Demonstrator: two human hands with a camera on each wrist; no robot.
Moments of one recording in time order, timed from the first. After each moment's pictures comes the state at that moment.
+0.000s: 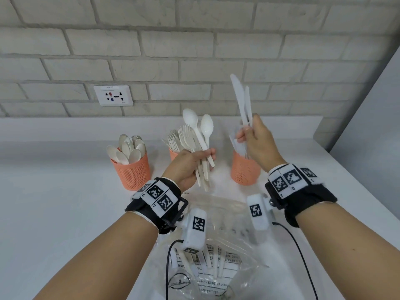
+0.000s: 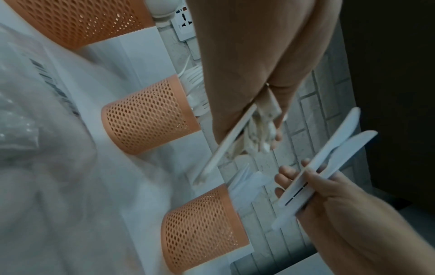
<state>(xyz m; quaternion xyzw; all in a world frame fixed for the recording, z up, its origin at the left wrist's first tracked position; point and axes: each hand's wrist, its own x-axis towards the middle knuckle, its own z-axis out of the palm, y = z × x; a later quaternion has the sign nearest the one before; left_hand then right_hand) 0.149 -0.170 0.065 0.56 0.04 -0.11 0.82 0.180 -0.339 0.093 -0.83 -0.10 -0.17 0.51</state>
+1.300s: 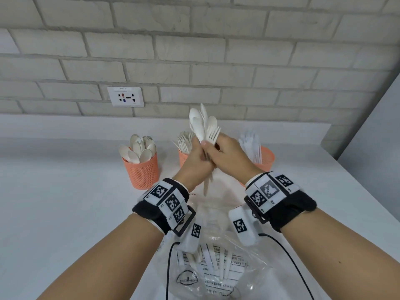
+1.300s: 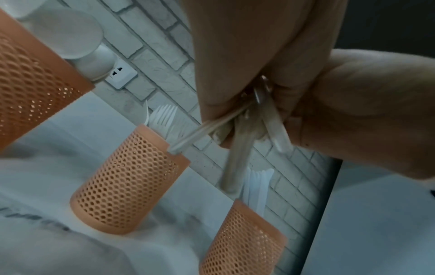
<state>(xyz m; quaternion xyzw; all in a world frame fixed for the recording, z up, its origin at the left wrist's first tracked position) 0.135 -0.169 0.073 0.72 -0.10 0.05 0.68 0.151 -0.265 0.099 -0.87 -0.21 -0.09 0.44</state>
